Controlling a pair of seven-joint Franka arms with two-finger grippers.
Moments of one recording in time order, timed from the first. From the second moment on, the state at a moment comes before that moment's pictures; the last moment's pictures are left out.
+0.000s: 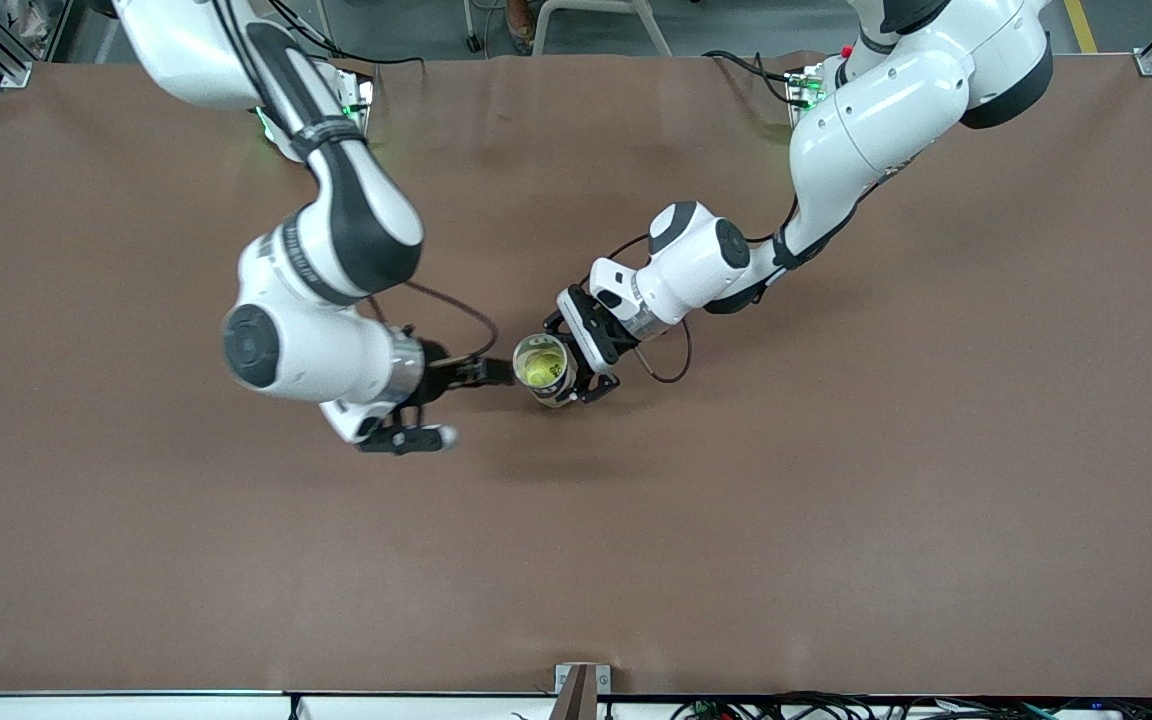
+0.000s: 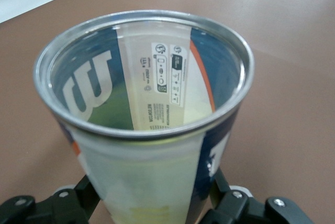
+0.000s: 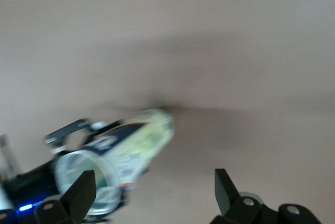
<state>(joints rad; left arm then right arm) -0.12 0.89 -0.76 -1.89 -0.10 3.32 0.71 0.46 0.55 -0.12 -1.38 0.45 1.84 0.26</state>
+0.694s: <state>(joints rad) -0.12 0.89 -0.76 -1.92 -0.10 3.32 0.71 0.43 0.38 -0.51 -1.34 0.25 1.61 0.17</state>
